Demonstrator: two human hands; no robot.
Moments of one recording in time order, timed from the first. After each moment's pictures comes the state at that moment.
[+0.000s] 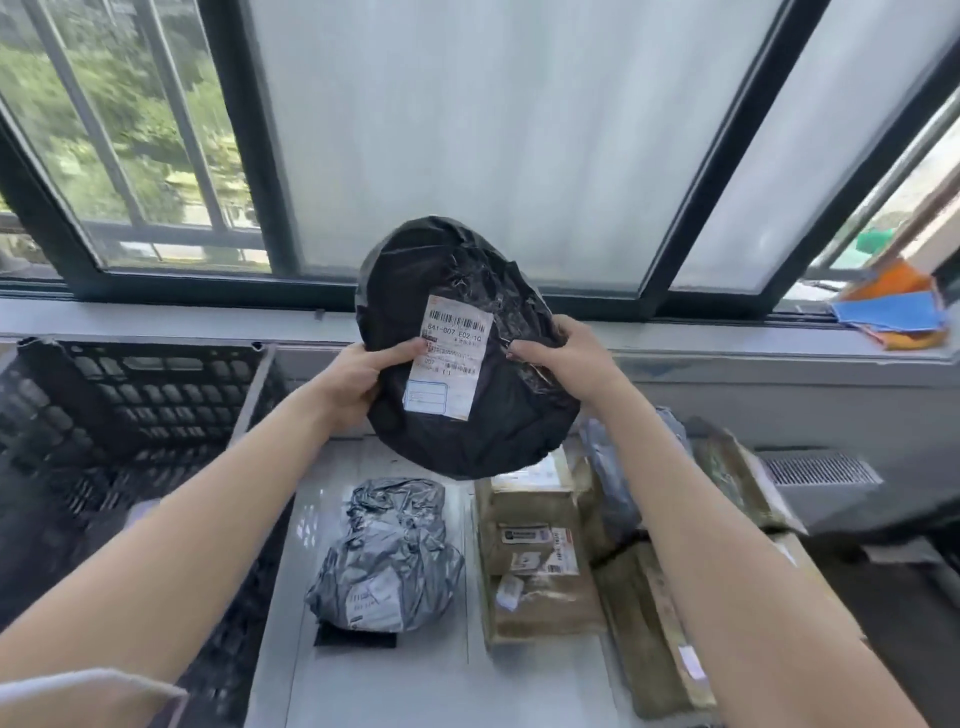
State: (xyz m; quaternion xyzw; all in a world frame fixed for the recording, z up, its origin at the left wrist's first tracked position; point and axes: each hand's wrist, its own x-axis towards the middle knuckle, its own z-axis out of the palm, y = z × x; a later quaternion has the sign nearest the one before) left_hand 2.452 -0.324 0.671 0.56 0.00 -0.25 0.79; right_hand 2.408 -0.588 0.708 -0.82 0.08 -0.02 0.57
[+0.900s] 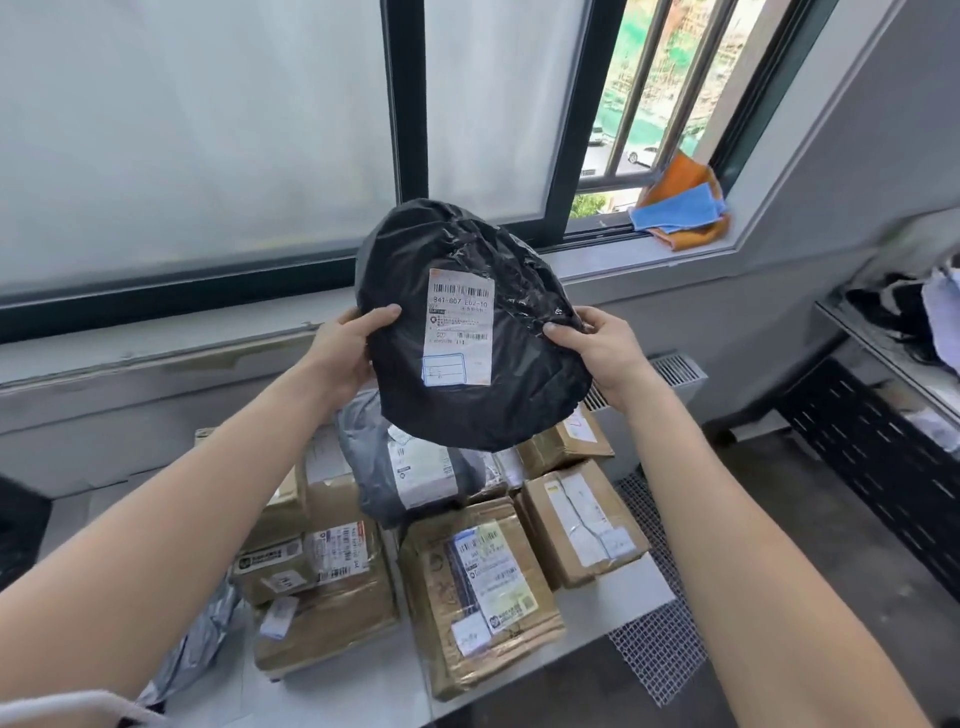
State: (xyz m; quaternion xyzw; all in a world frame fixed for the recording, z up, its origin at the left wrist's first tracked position) left_hand 2.425 -0.689 0.668 0.60 0.01 -0.26 0.76; right_hand 2.301 -0.957 0.668 -0.67 0.24 -0.12 0.69
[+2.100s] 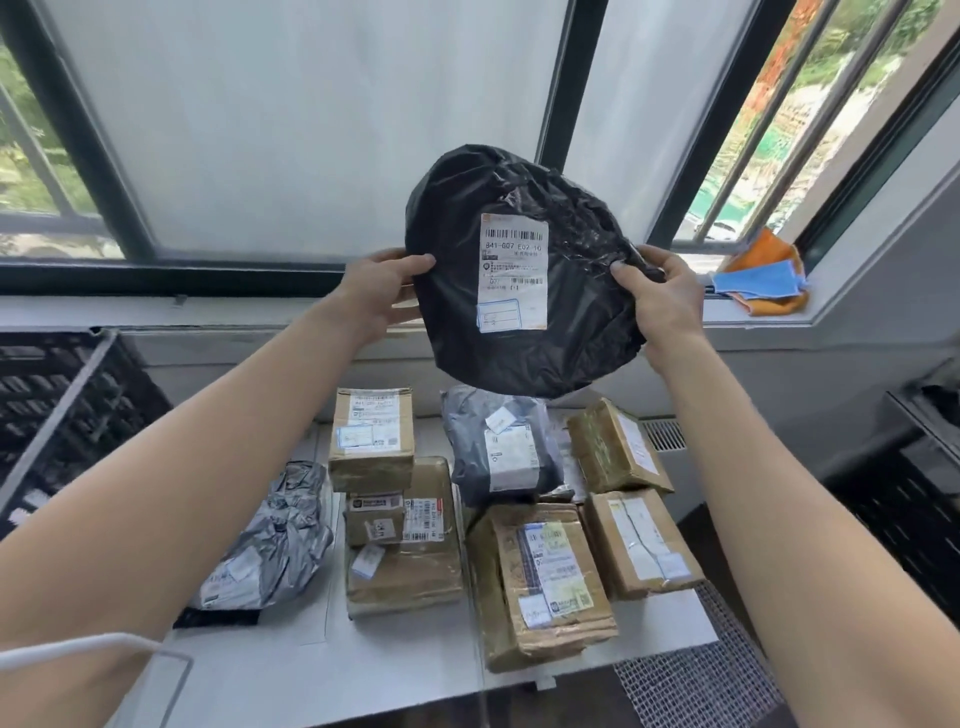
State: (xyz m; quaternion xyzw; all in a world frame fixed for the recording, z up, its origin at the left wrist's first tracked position) left_hand 2.410 -0.565 0.760 0.62 0.01 -0.15 0.77; right_hand 2.317 -0.844 0.776 -0.69 0.19 -0.27 0.64
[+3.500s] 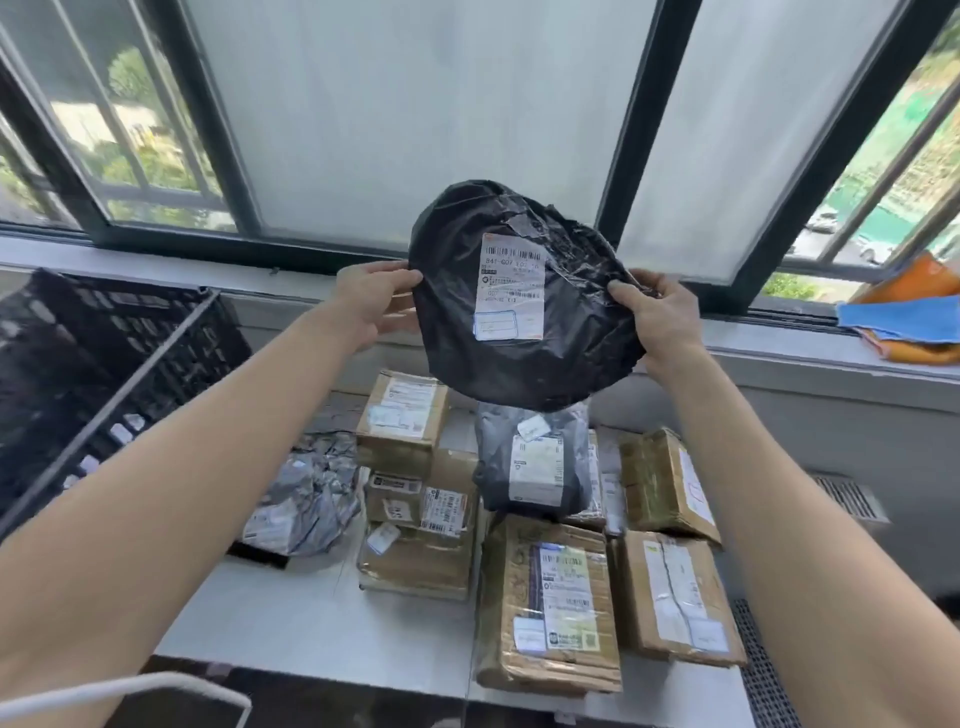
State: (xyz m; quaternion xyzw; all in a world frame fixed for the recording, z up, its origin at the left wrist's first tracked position) left_hand 2.385 -0.548 0.745 0.65 0.14 -0.03 0.75; right_hand 2.374 -0.854 0.735 -0.69 0.15 -0.11 0.70
